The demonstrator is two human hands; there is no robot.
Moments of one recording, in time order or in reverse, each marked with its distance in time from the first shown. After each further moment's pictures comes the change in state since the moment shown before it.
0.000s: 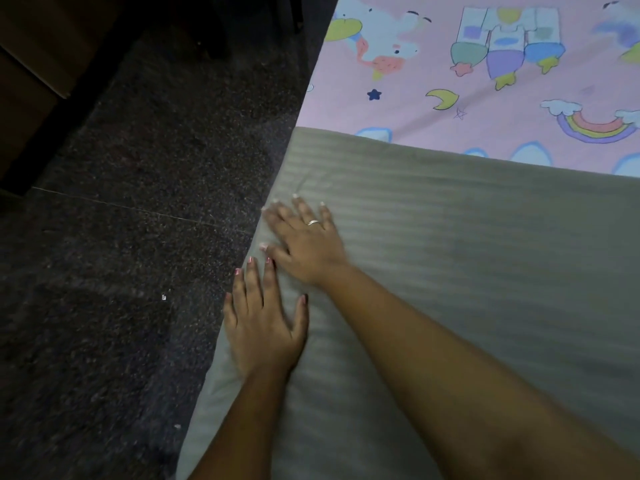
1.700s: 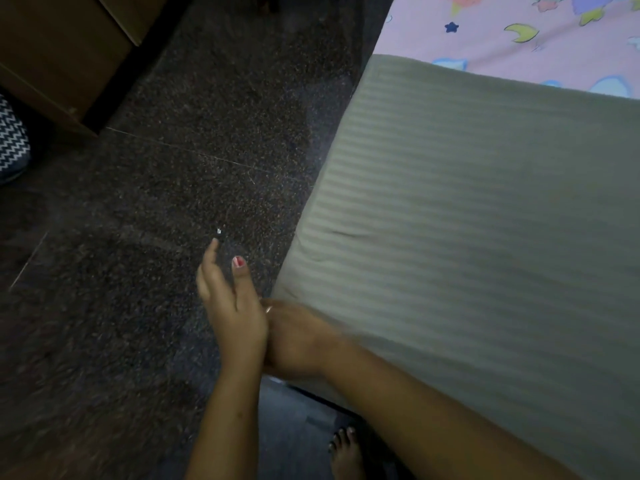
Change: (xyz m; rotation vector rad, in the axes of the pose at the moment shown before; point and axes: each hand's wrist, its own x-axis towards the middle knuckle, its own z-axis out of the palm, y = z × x) left_hand -0.114 -0.112 -0.092 -0.850 0.278 -0.458; right_hand -0.173 -0.200 0.078 0.129 -0.129 -0.691
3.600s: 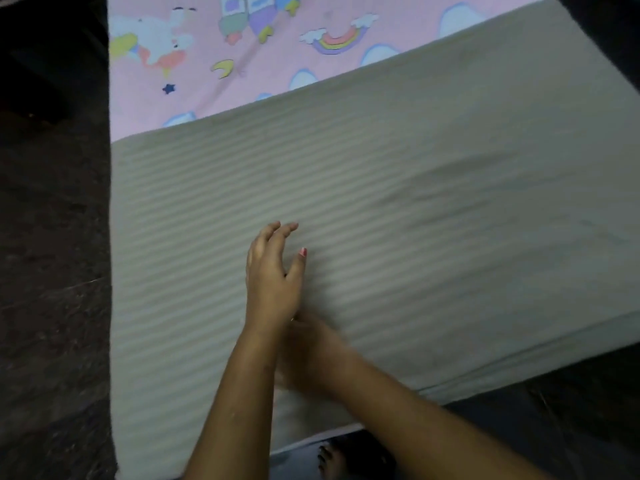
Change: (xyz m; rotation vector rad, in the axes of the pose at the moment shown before) left_hand -0.143 0.125 0.197 0.171 -0.901 0.564; right_hand -0.231 0.044 -0.030 -0.244 -0.106 0.805
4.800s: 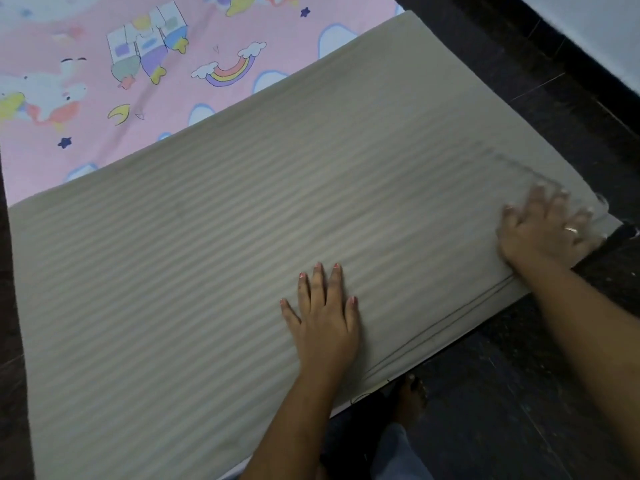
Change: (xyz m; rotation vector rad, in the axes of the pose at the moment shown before) left_hand -0.081 0.082 0.139 0.512 -0.382 0.087; right_hand -0.292 0.275 0.002 0.425 0.156 1.786
